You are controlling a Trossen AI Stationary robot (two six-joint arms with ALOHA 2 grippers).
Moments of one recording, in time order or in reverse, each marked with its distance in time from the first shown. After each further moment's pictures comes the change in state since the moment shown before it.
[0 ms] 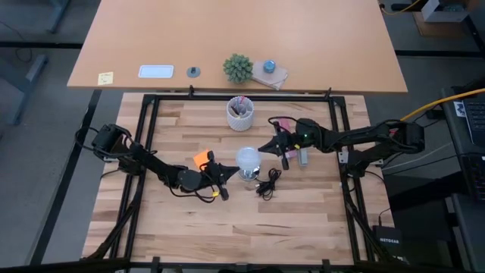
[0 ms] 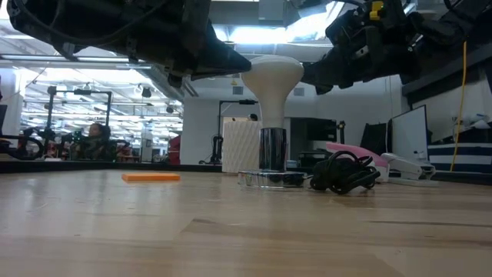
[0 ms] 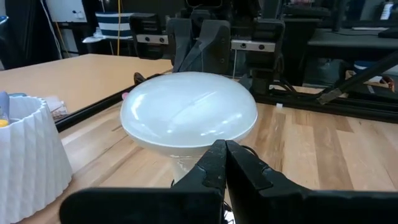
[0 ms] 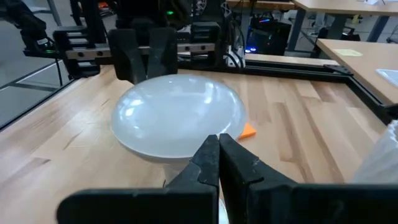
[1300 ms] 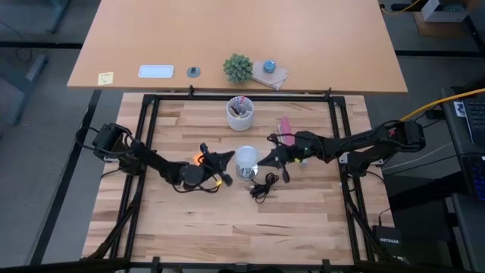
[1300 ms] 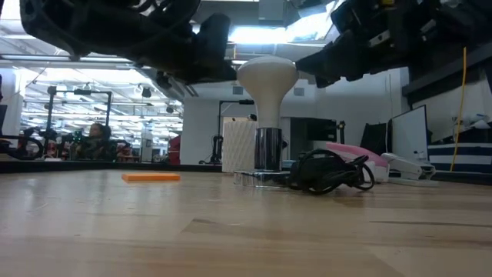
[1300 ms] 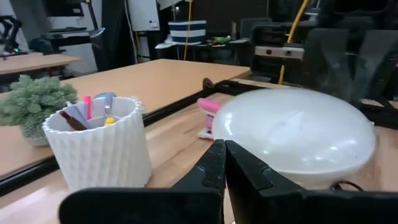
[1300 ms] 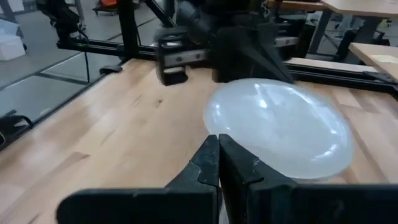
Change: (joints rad) left arm 0.037 0.001 0.002 0.005 -0.228 0.023; right arm 0.168 0.001 0.000 -0.001 0.099 0.004
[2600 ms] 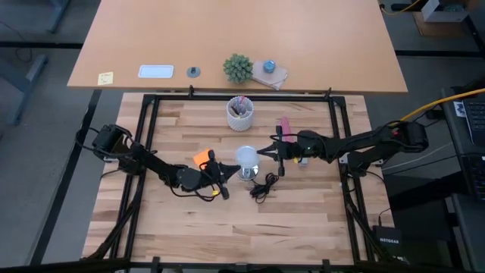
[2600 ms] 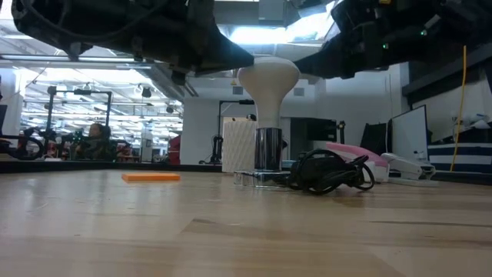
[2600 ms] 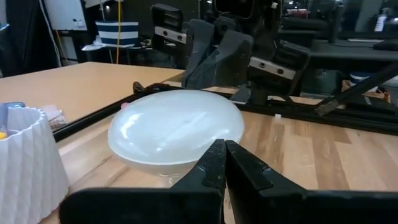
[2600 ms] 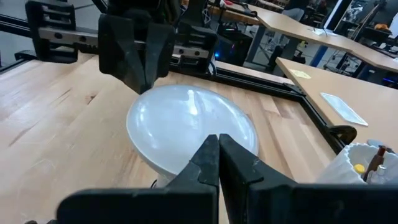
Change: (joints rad) left arm -0.038 0.005 -0.001 0.048 0.251 0.000; right arm -0.002 -0.034 0.000 -0.001 0.244 -0.130
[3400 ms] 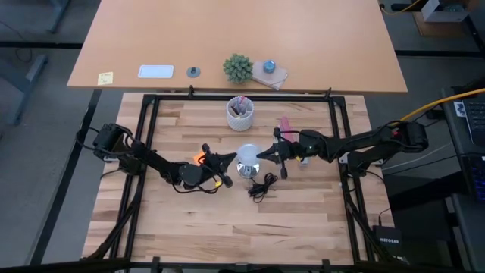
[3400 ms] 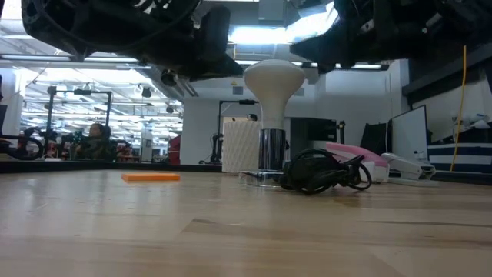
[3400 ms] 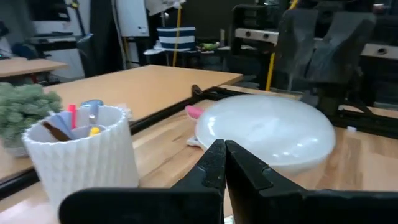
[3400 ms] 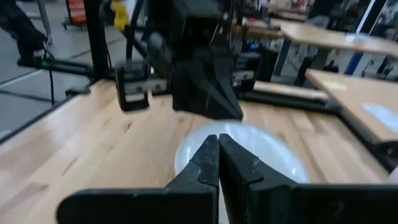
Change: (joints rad) left arm 0.036 0.000 0.000 0.008 -0.201 0.030; right arm 0.001 -0.001 0.000 0.081 -0.130 0.112
